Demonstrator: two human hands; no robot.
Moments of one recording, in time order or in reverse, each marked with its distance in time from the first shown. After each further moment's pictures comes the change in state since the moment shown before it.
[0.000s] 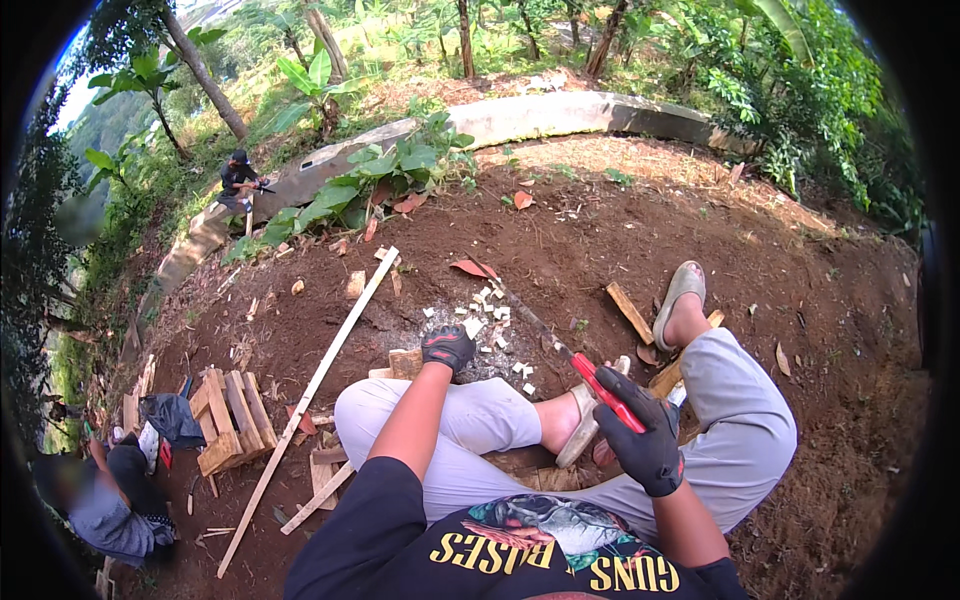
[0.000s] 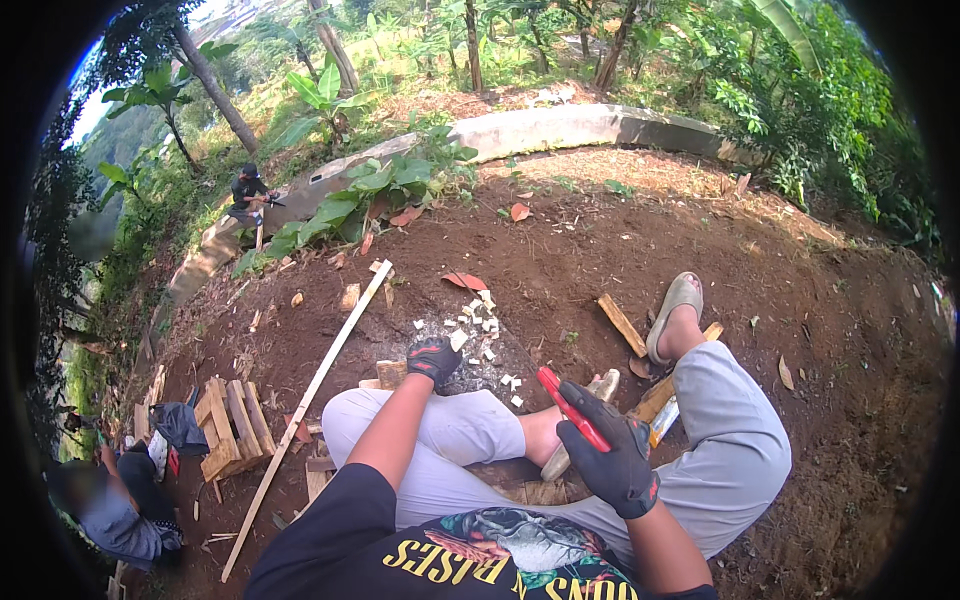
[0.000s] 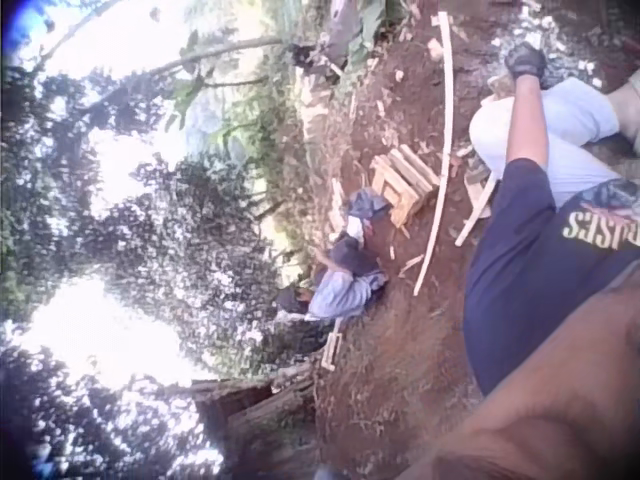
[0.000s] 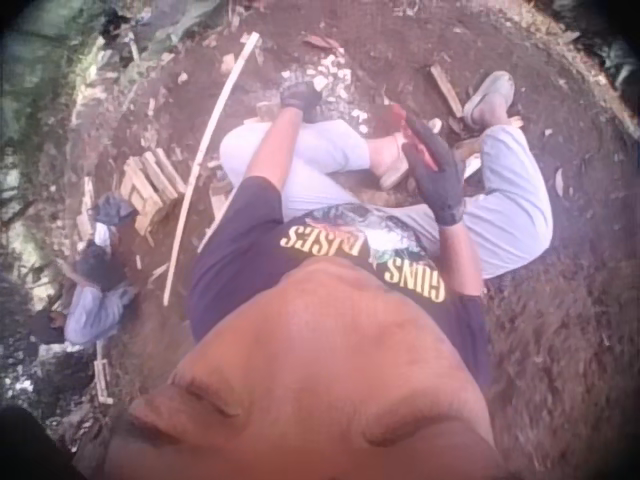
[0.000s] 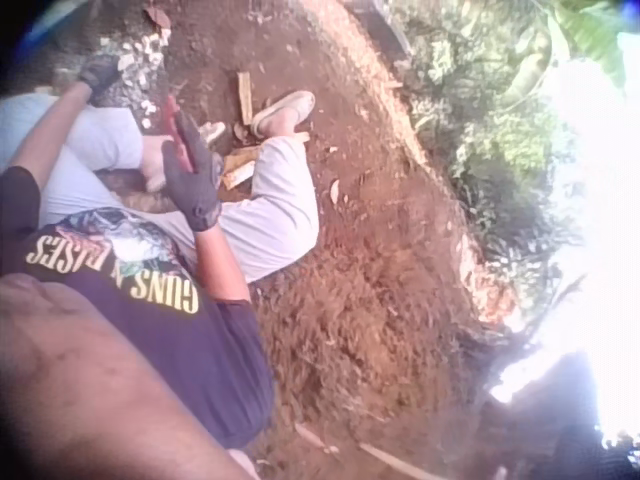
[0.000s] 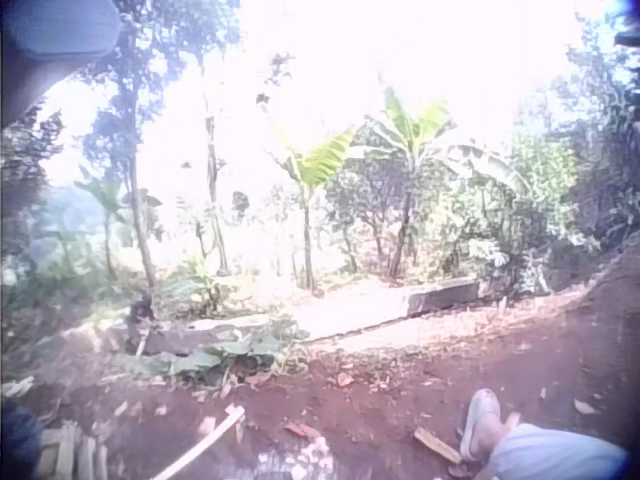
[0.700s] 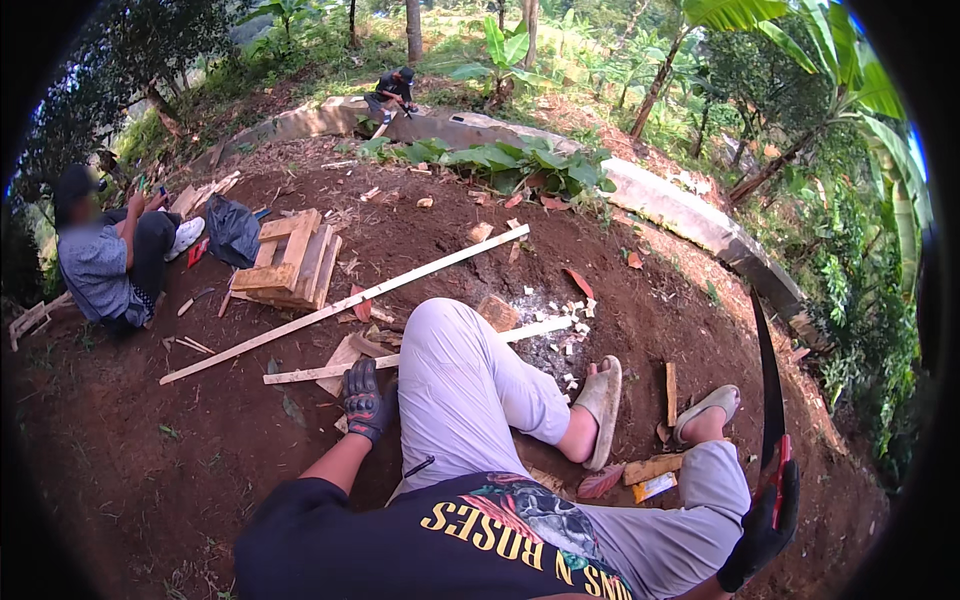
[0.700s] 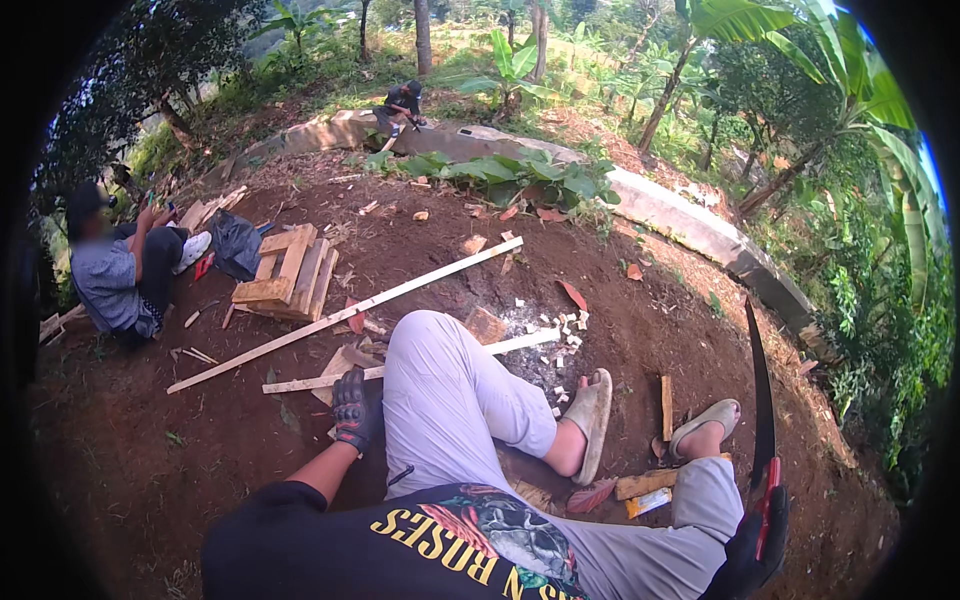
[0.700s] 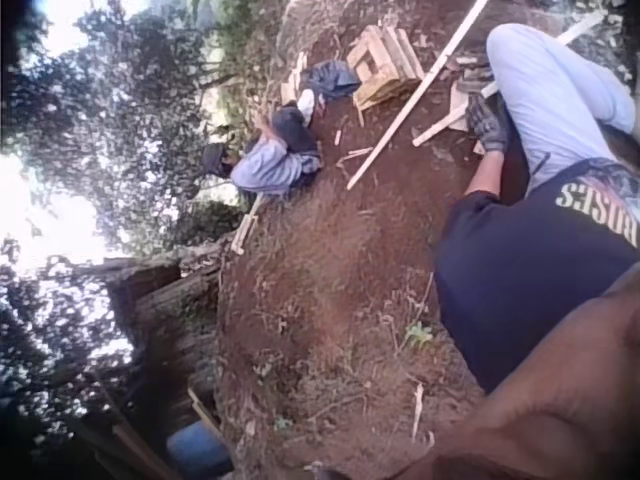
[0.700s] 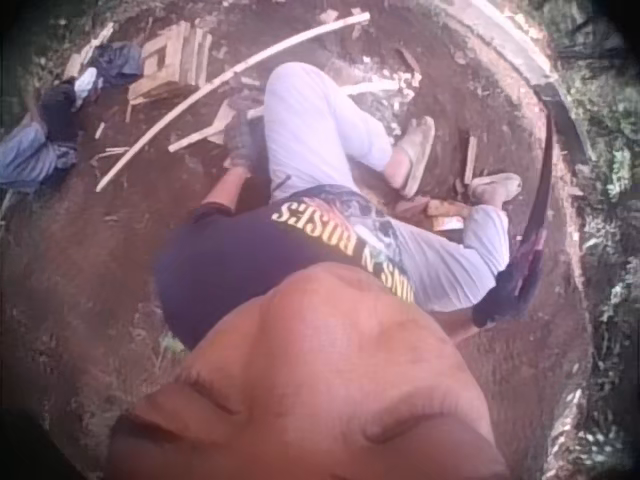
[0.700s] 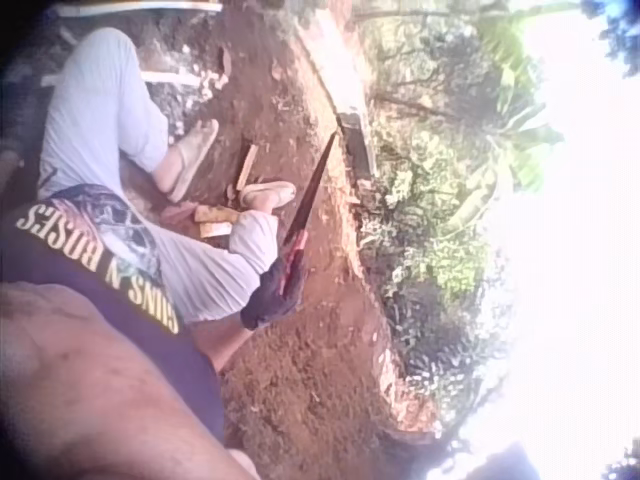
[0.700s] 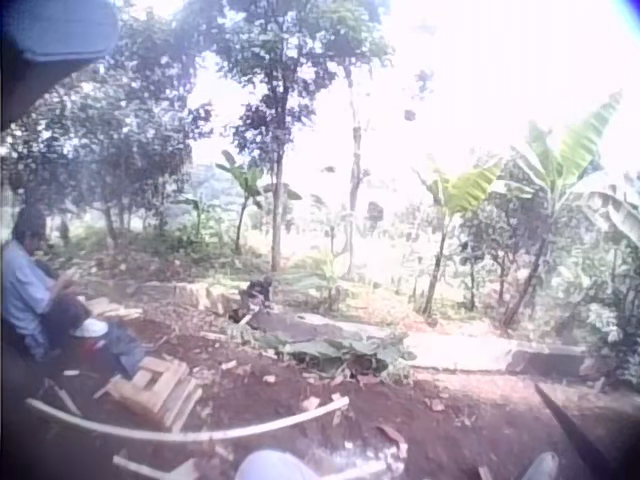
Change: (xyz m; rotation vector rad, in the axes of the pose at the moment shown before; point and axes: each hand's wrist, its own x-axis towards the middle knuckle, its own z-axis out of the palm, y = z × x) left_hand -0.359 -0.182 0.155 -0.136 0.831 -0.551; right_hand -0.066 0.015 -0.155 -0.134 0.515 0.000
